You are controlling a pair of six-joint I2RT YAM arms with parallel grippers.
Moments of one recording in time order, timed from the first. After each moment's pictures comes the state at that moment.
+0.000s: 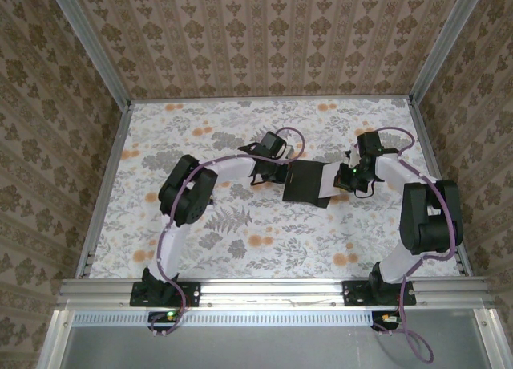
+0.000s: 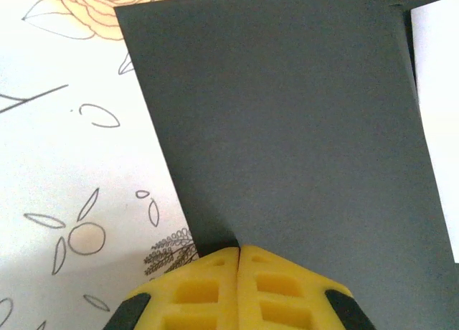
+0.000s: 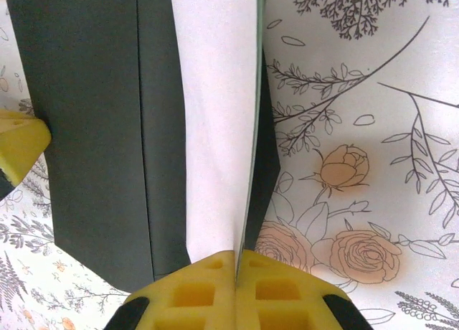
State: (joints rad) left arm -0.75 2.19 1.54 -0.34 0.32 -0.38; right arm 0.01 1.64 1.01 -0.66 -0.37 0.31
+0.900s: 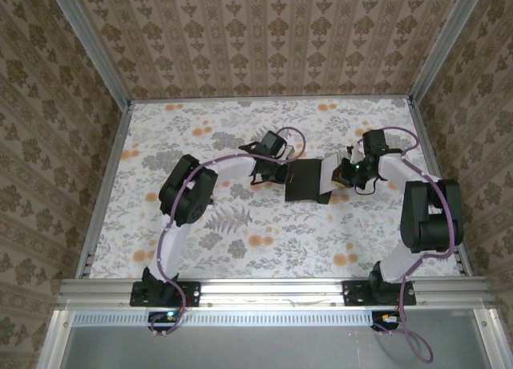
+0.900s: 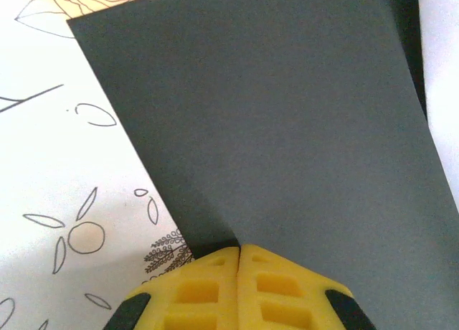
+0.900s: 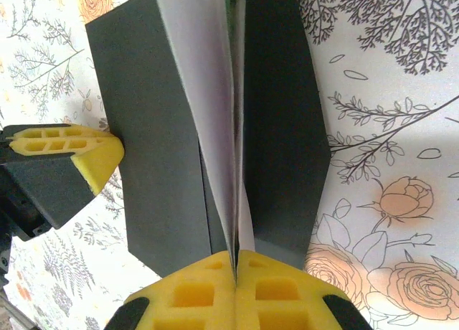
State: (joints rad) left arm -0.75 2.20 1.55 -0.37 0.32 -0.35; right arm -0.04 1.65 1.01 -0.58 -0.53 0.35
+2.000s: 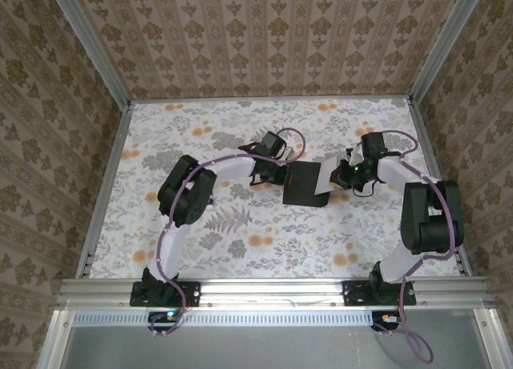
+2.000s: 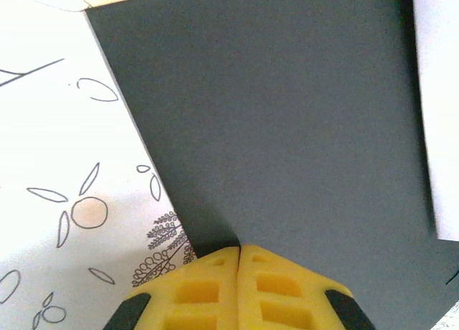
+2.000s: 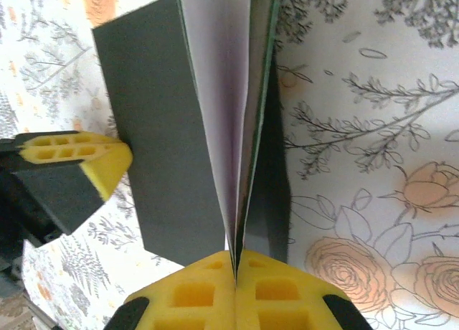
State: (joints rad) left arm -0.75 2.18 1.54 -0.40 0.31 -0.33; right arm -0.03 1.64 0.97 -0.54 -0.55 0.41
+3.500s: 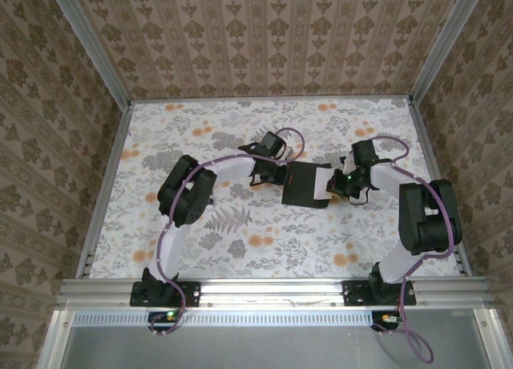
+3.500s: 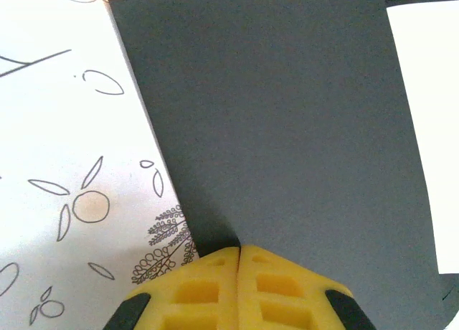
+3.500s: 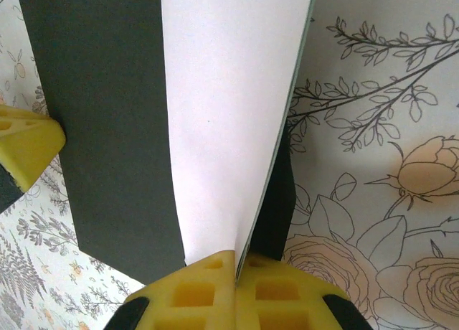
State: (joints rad) left arm -0.75 2.18 1.53 -0.40 0.31 -0.37; right arm 0.04 1.64 0.89 -0.48 -0.45 0.38
